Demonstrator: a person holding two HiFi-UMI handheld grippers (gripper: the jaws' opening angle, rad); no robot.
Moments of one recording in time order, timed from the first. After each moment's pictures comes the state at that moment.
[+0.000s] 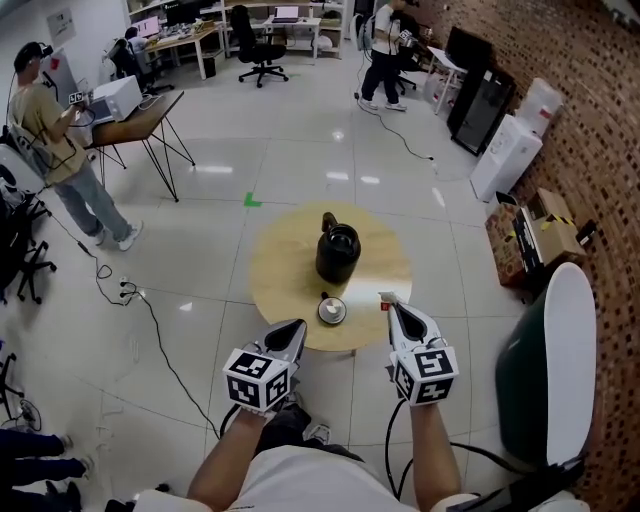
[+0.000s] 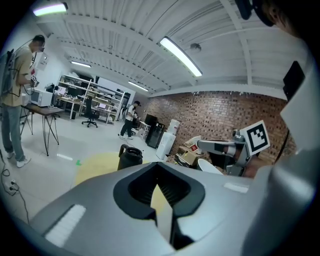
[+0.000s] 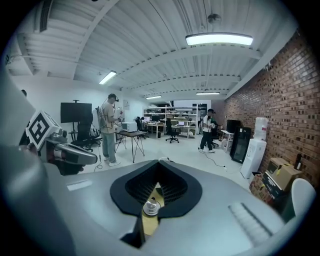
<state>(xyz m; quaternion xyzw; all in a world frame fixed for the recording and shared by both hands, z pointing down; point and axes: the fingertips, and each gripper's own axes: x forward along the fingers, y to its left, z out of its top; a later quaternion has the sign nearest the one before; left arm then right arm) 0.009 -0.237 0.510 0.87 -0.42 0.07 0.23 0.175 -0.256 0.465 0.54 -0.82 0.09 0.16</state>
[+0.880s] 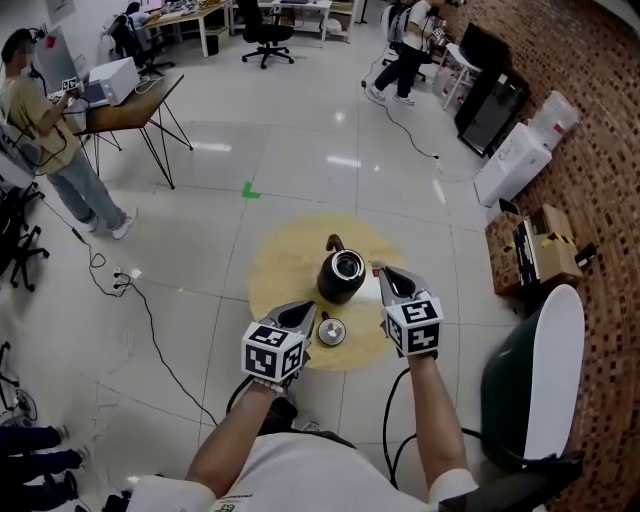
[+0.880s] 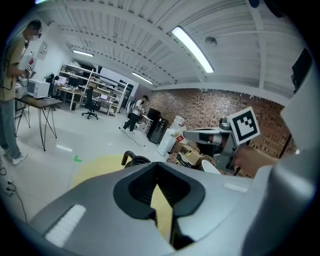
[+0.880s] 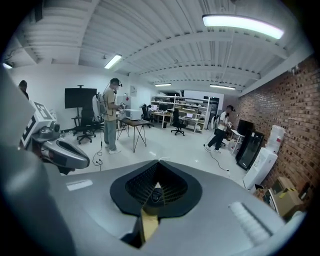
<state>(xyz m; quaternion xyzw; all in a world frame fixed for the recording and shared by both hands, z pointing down) 0.021 -0.363 0.510 0.86 -0.41 0.09 0.27 0.152 -0.428 0.459 0.50 -0.83 0.08 0.25</state>
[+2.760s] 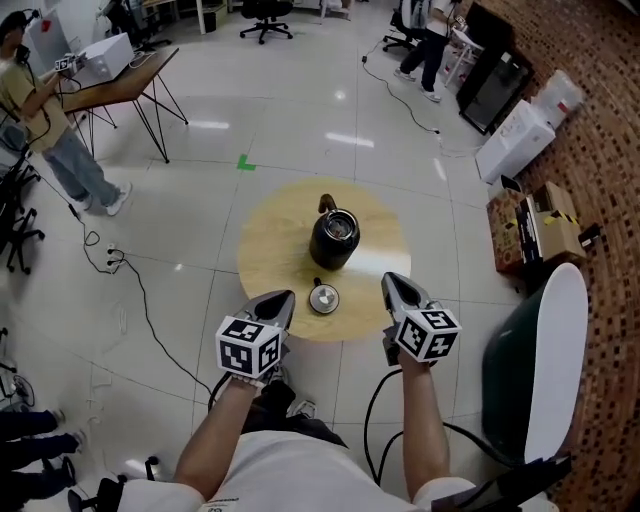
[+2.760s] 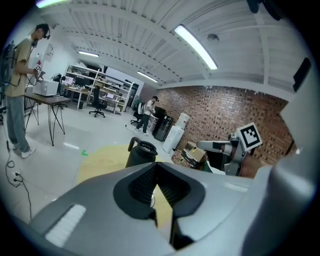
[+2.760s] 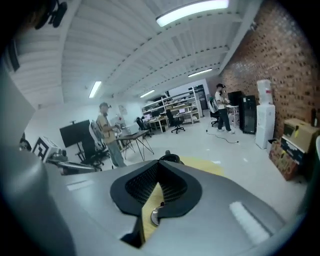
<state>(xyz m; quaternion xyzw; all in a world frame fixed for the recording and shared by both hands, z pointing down) -0.003 -0.310 0.554 0.84 -0.44 0.10 0.28 0.184 -0.352 0.522 0.50 -0.83 0.23 0.11</state>
